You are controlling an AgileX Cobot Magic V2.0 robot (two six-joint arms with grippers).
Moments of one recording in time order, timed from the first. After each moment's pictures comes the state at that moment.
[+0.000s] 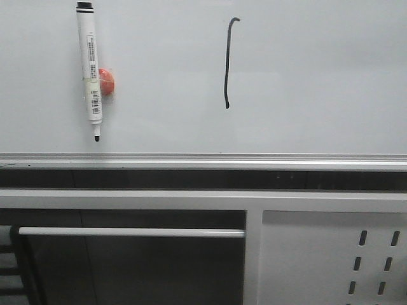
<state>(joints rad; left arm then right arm) -0.23 -0.01 -0.40 -1.83 -1.04 2.36 0.03 0.54 -0.51 1.59 0.23 -1.81</state>
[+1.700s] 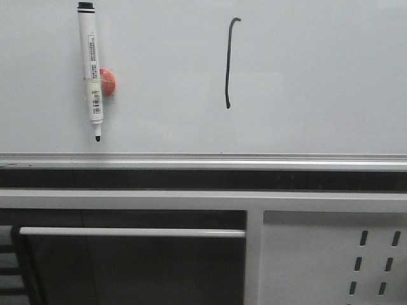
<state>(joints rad) -0.23 -0.01 -0.40 -1.83 -1.04 2.36 -0.09 -0.01 0.01 -0.14 0.33 0.08</state>
